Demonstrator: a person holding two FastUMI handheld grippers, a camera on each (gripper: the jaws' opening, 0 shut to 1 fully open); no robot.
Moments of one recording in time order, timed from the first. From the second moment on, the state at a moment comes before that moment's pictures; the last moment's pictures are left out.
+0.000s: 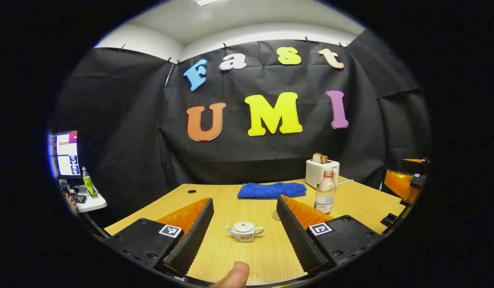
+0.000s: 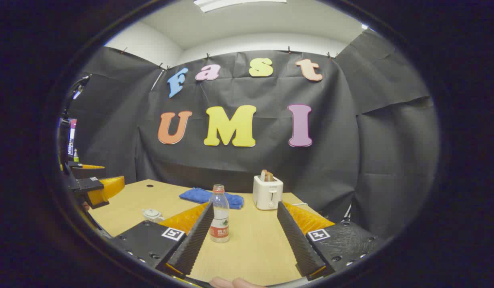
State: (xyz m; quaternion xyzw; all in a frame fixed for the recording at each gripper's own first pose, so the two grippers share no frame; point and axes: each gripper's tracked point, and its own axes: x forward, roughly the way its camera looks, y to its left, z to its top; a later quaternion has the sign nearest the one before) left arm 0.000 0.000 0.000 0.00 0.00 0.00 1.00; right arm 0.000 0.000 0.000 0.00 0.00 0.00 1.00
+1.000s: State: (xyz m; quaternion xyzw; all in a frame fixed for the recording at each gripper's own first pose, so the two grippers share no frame) left arm 0.132 0.006 -0.113 -0.03 0.07 -0.01 1.00; right arm 0.016 -0.019 -0.011 -0.03 0.00 -0.03 1.00
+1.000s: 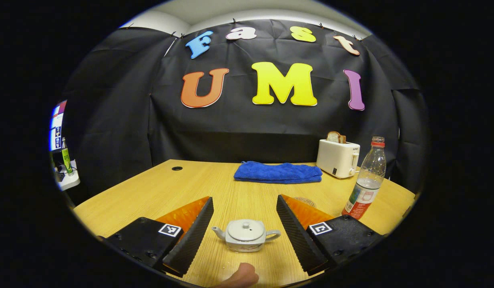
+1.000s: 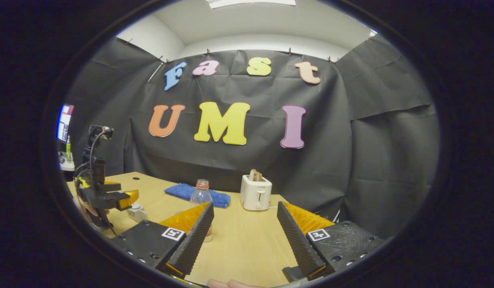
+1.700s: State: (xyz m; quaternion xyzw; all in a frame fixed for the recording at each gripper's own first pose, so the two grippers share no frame) left arm 0.165 -0.001 -0.147 -0.02 0.09 -0.04 0.99; right arm 0.032 0.006 -0.039 -0.05 0.03 -0.02 1.00
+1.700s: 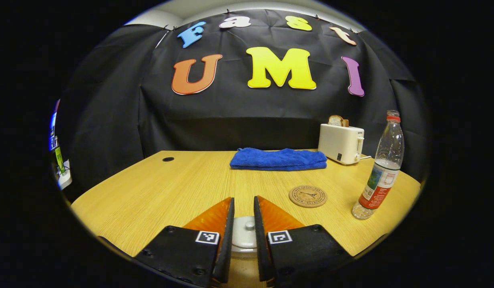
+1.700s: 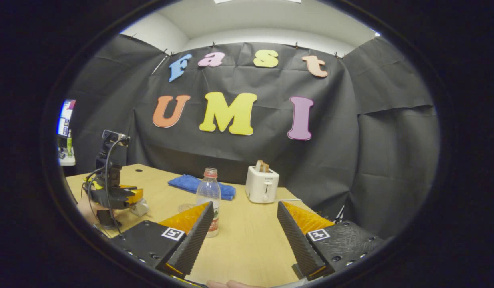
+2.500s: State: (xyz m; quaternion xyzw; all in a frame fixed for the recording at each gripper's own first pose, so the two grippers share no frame) left arm 0.095 0.023 -0.048 -0.06 0.05 -0.05 1.00; right arm 0.107 0.092 -0.108 0.01 0.04 0.04 1.00
